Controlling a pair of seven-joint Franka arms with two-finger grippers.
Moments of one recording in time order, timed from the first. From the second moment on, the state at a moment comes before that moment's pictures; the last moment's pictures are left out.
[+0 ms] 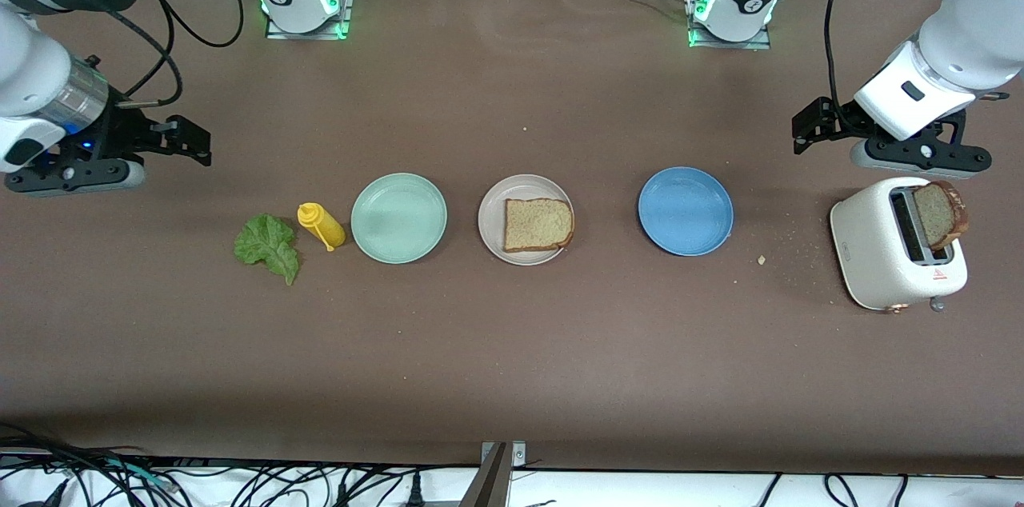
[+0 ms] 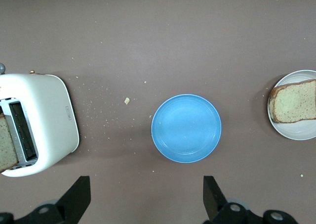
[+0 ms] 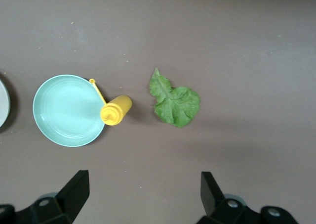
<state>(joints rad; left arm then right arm) -0.10 0.03 -0.05 -1.65 0.00 1.67 -0.03 0.05 0.11 0.05 -1.59 -0.02 1.67 0.00</state>
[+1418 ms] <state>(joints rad) -0.11 0.03 -0.05 -1.65 0.00 1.67 -0.03 0.11 0.24 0.14 -1.52 0.05 1.73 -0.45</state>
